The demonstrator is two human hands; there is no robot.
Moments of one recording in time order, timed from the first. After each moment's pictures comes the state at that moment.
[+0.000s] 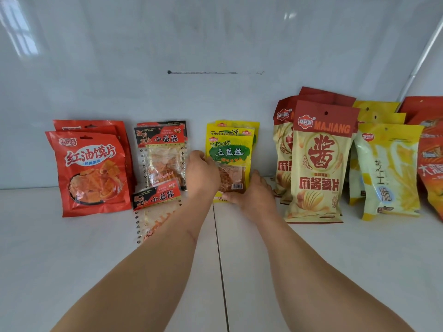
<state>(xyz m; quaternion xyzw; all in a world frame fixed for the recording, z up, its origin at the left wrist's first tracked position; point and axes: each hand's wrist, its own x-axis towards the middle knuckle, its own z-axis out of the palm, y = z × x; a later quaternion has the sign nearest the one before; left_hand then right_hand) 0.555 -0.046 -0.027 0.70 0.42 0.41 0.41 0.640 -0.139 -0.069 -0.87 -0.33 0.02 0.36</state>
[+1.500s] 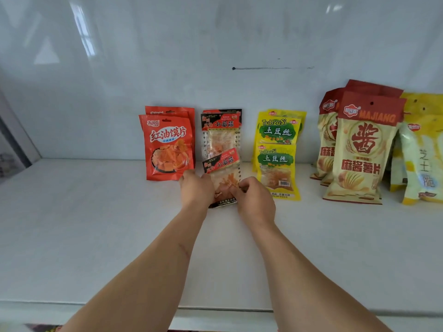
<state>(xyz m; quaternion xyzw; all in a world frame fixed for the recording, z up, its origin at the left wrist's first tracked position) 0.389 -0.064 -0.044 0.63 0.54 0.36 0.43 0.482 -0.149 -0.068 -0.84 -0.37 0.05 0.40</state>
